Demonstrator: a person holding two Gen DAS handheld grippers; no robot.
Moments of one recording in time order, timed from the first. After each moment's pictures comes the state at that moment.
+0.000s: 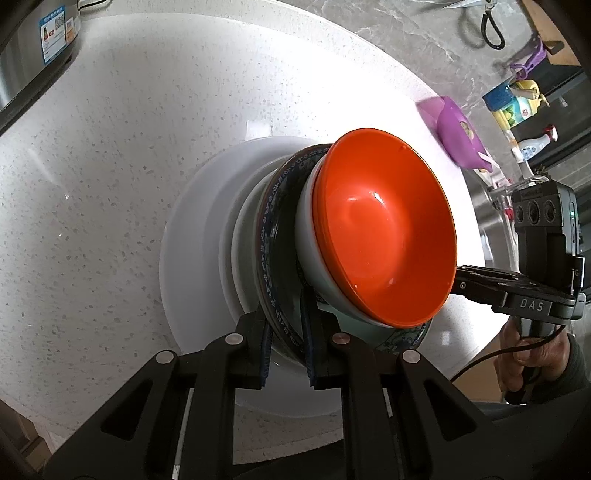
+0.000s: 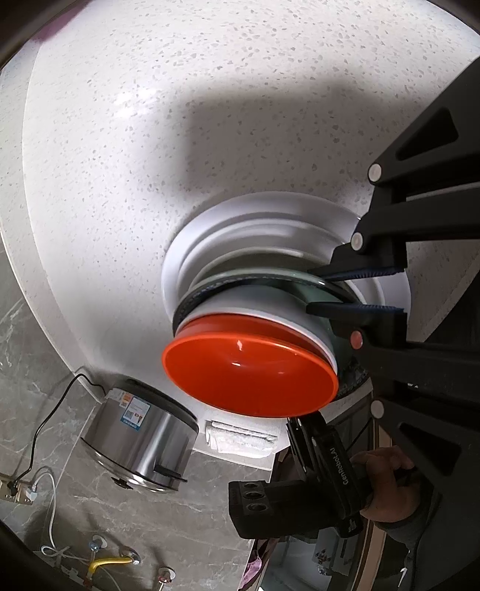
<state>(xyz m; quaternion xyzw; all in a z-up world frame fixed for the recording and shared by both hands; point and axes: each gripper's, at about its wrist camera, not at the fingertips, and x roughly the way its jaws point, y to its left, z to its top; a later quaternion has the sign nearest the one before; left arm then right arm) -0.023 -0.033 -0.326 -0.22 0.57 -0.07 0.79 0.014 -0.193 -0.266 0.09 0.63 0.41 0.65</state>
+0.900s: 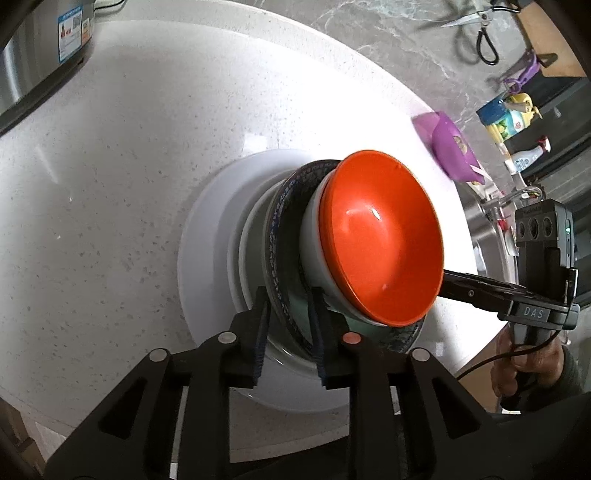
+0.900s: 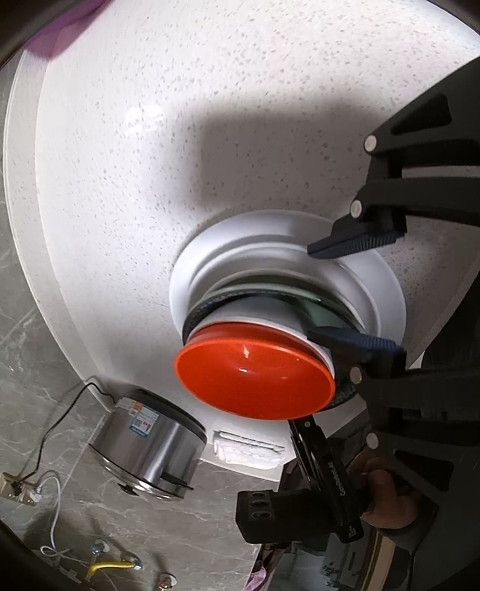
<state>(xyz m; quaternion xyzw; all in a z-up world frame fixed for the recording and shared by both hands) -0.033 -0.029 -0.319 -0.23 0.54 -0.08 0.80 0.006 -0.204 -0.256 0.08 0.61 0.38 0.69</state>
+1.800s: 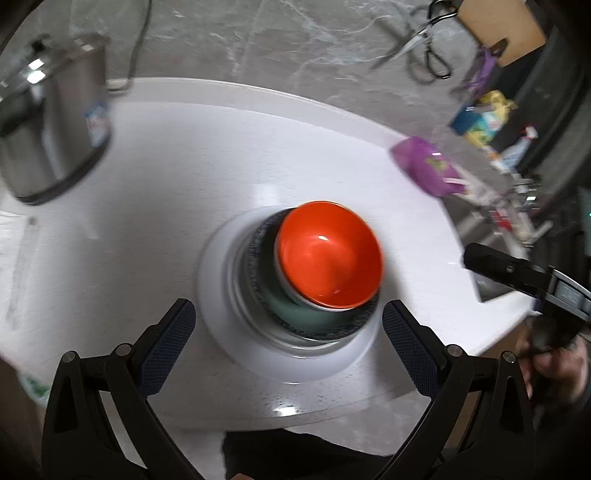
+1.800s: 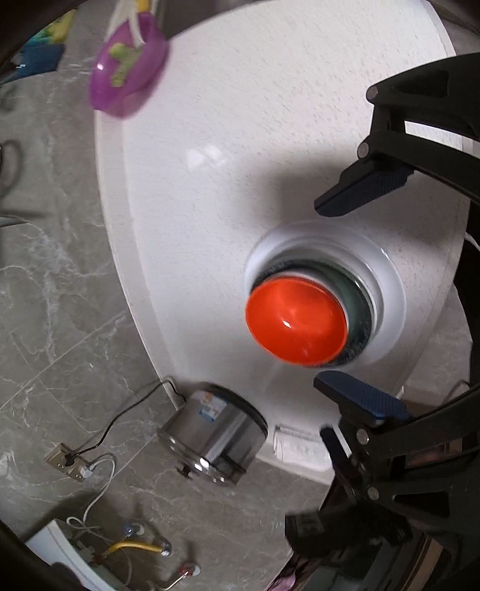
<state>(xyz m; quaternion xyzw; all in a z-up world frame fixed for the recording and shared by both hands) -0.061 -0.080 -0.230 -0.15 0.47 -0.01 0.87 -0.040 -0.229 -0.156 0.10 0.50 0.31 0.80</state>
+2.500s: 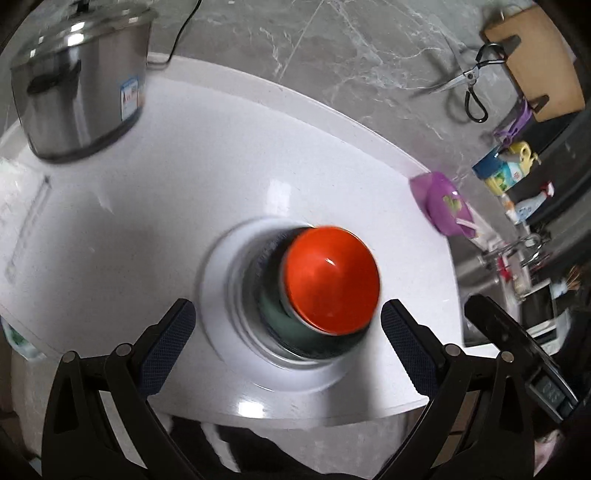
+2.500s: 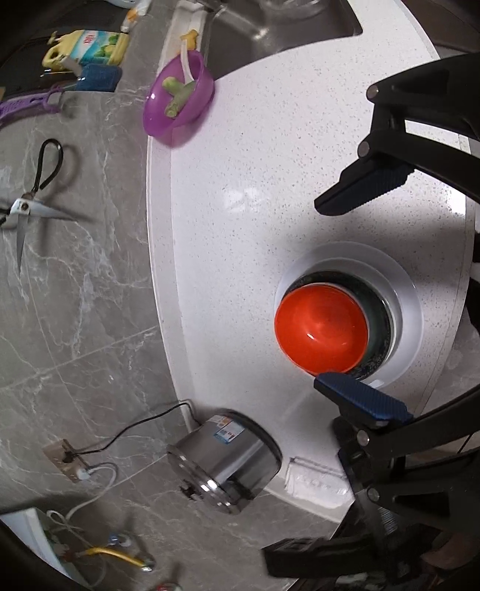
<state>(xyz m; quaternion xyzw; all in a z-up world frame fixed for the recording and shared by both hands) -0.050 -0.053 -0.221 -0.24 0.47 0.01 0.85 -0.064 -0.199 -0.120 0.03 0.45 0.24 0.86</state>
